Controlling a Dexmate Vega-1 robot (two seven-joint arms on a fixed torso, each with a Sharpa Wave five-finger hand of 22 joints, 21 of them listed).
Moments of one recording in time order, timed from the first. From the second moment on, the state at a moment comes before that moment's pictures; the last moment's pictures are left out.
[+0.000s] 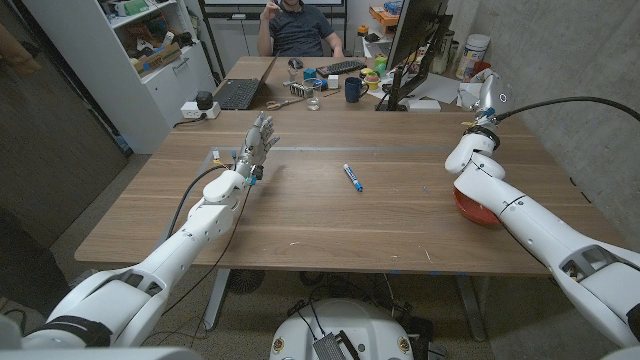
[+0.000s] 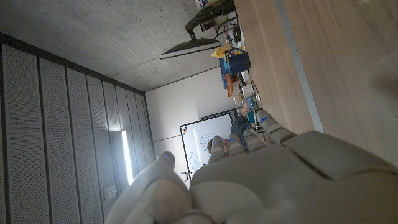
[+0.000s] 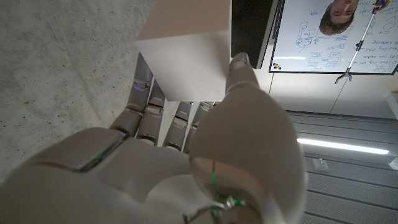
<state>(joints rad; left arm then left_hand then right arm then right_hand) 0.69 0.43 0.41 -1.09 -0.64 -0.30 -0.10 0.04 0.07 0.27 0.16 0.22 -0.06 -0.09 0.20 0.18 -0.12 -0.03 0.19 0.17 -0.13 -0.02 0.18 0.18 -0.02 0.05 0.33 0.19 -0.63 -0.59 -0.51 -1.48 -0.29 -0.53 -0.91 1.12 -0.01 0.15 -0.11 0.21 0.54 -0.07 0.91 0.55 0.53 -0.08 0.37 0.33 0.66 0.09 0.49 0.50 0.39 -0.04 1.33 0.48</state>
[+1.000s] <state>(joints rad) 0.65 0.41 0.42 -1.03 -0.64 -0.31 -0.17 0.04 0.07 0.26 0.16 0.22 -0.06 -0.09 0.20 0.18 -0.12 -0.03 0.19 0.17 -0.13 -0.02 0.18 0.18 -0.02 0.06 0.33 0.19 -0.78 -0.60 -0.43 -1.67 -0.35 -0.60 -1.03 1.12 -0.01 0.14 -0.10 0.21 0.55 -0.07 0.93 0.53 0.56 -0.08 0.37 0.33 0.67 0.09 0.48 0.51 0.39 -0.04 1.34 0.44</state>
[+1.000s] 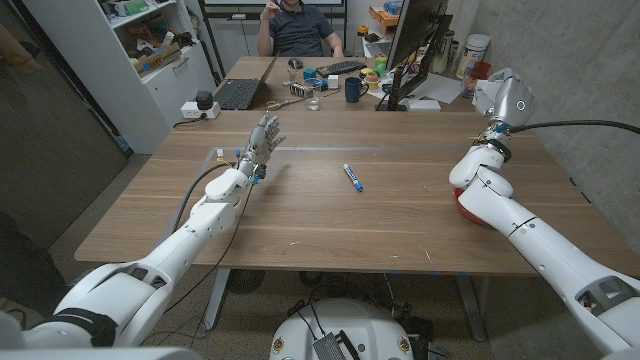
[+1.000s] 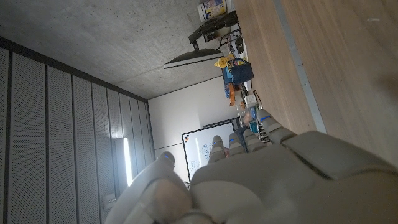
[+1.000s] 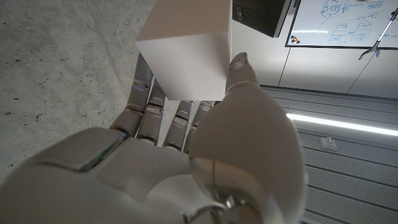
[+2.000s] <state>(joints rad) 0.53 0.37 0.43 -0.79 -0.66 -0.37 -0.37 0.04 0.07 0.25 0.16 0.22 -0.06 -0.09 0.20 0.18 -0.12 -0.03 0.19 0.17 -0.13 -0.02 0.18 0.18 -0.02 0.06 0.32 0.19 -0.94 -0.56 -0.36 -1.89 -0.45 -0.78 -1.09 1.12 -0.01 0.14 -0.10 0.21 0.55 -0.07 0.95 0.51 0.59 -0.09 0.37 0.34 0.68 0.09 0.48 0.52 0.39 -0.04 1.36 0.41</state>
